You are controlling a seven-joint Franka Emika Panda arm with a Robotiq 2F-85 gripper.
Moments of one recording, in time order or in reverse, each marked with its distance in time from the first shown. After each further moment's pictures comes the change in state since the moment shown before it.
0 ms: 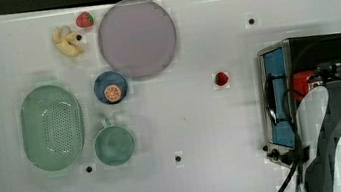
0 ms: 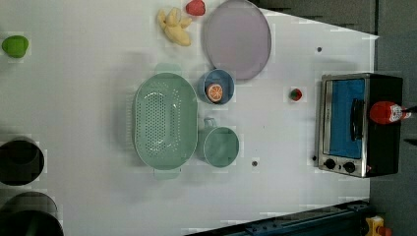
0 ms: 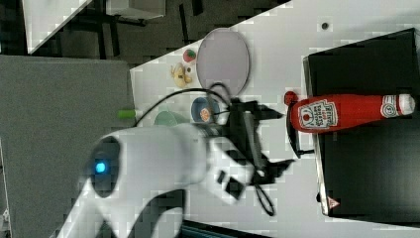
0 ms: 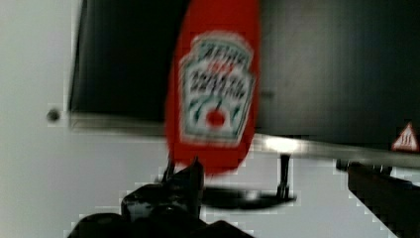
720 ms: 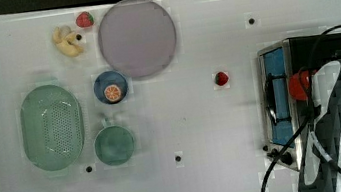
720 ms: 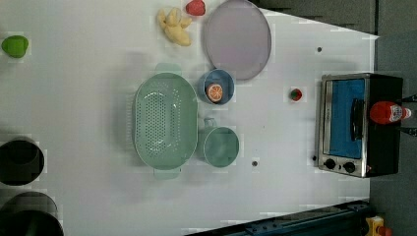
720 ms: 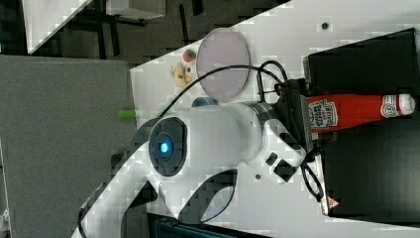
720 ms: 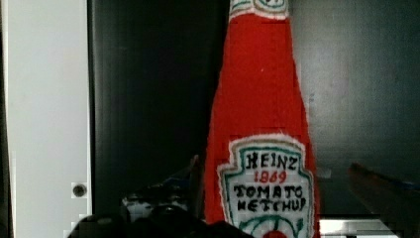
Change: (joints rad) arm -0.026 0.203 -0.051 0.082 0.149 0.154 0.000
